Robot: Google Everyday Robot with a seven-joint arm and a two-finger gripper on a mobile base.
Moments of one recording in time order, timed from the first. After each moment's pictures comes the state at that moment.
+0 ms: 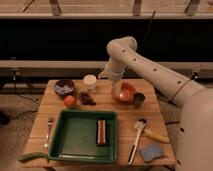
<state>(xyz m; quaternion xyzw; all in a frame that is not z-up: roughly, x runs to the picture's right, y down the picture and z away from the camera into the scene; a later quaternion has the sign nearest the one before) 0.025 -0.008 0.786 -0.25 -0.21 -0.31 0.89</state>
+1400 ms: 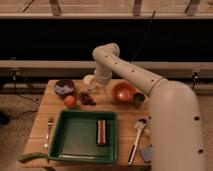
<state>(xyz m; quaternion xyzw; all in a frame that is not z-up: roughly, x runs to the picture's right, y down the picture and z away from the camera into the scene) -0.037 0.021 0.868 -0.30 -0.21 -0.36 0.86</state>
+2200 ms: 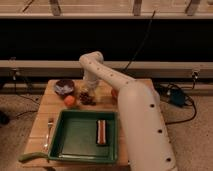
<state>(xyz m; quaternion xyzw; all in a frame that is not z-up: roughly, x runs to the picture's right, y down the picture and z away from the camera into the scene) -0.095 0.052 0.922 -0.33 -0.23 -0.41 0.82</state>
